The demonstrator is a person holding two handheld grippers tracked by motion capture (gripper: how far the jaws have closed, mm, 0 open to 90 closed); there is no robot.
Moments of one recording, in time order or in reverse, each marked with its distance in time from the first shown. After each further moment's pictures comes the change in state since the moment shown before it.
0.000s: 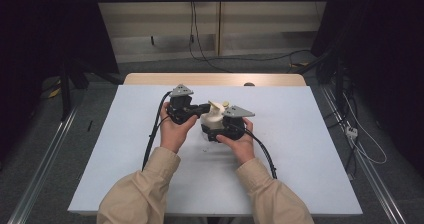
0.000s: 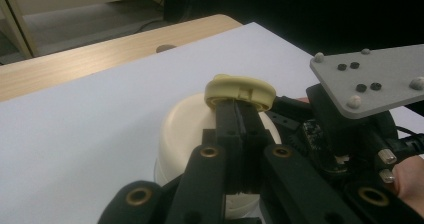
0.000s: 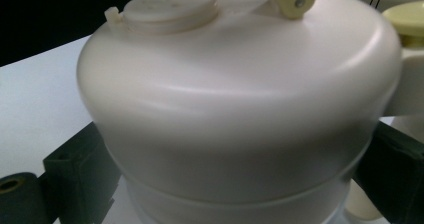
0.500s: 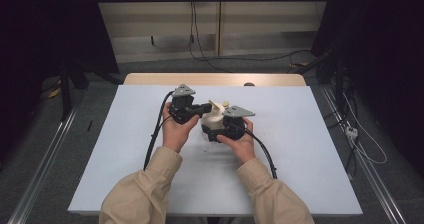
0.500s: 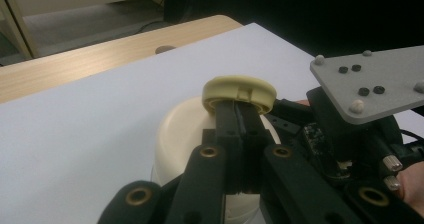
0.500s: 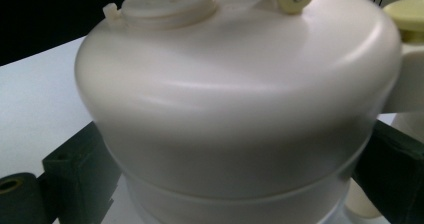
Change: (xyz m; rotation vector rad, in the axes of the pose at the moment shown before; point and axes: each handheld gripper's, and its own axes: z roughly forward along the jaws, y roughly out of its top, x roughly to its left) left arm -0.001 0.001 0.005 0.000 0.005 0.002; right arm -0.001 0.000 0.000 0.007 0.010 0.002
